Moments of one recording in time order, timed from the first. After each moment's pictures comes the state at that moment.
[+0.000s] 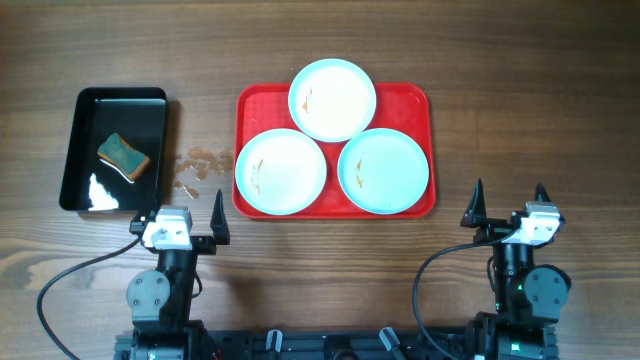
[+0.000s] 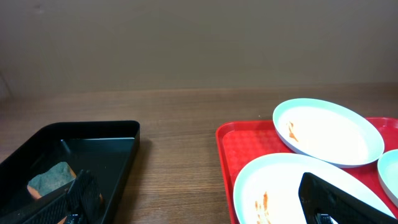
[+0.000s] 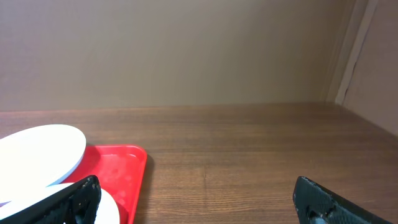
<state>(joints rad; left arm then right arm) 0.01 0.01 0.02 -0.08 0.04 0.01 -0.16 0.02 0.01 0.00 -0.07 -0.01</state>
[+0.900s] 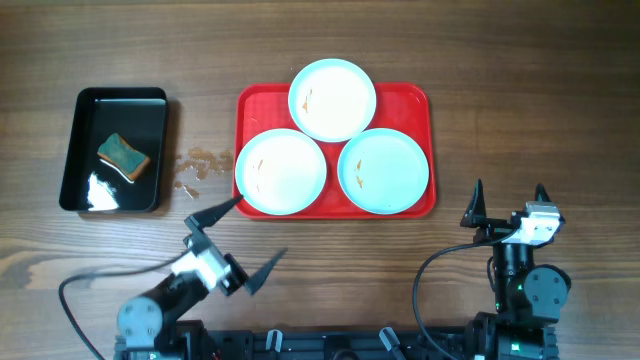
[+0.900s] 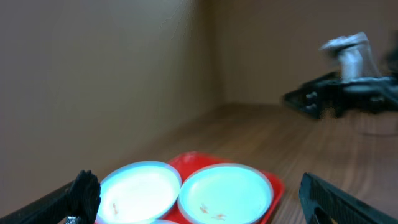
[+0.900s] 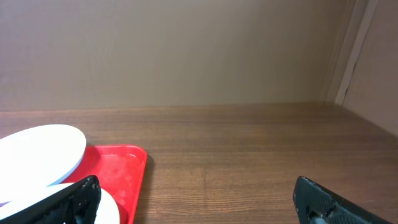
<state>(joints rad) 0.01 0.01 0.01 0.30 0.91 -0.05 -0.16 0.02 0.01 0.00 -0.07 -0.01</state>
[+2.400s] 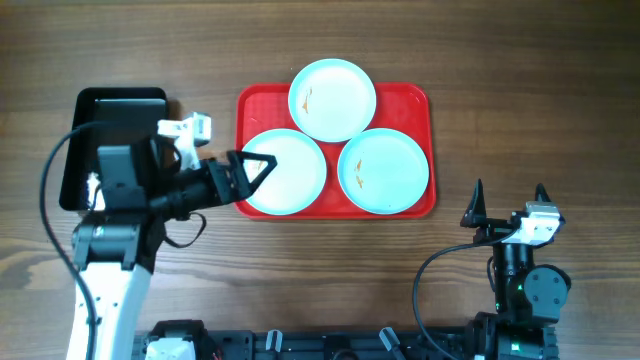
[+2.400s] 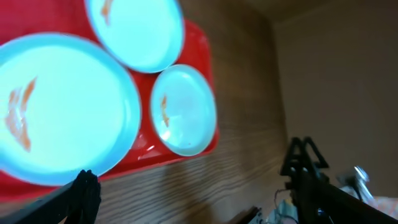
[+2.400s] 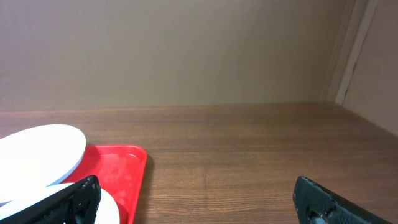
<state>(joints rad) -0.02 1.03 0.90 -0.68 0.74 -0.48 -0.16 0.02 0.01 0.00 -0.07 -0.01</state>
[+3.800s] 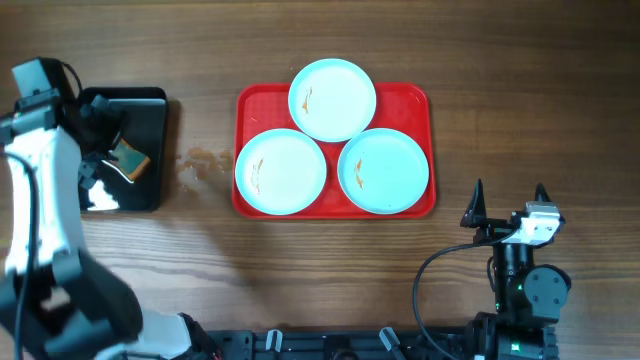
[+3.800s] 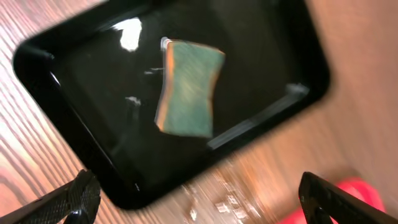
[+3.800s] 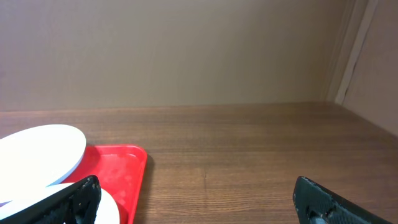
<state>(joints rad) 0.37 1.67 1.38 -0.94 -0.06 -0.70 -0.16 0.02 0.01 0.00 -0.07 -0.01</state>
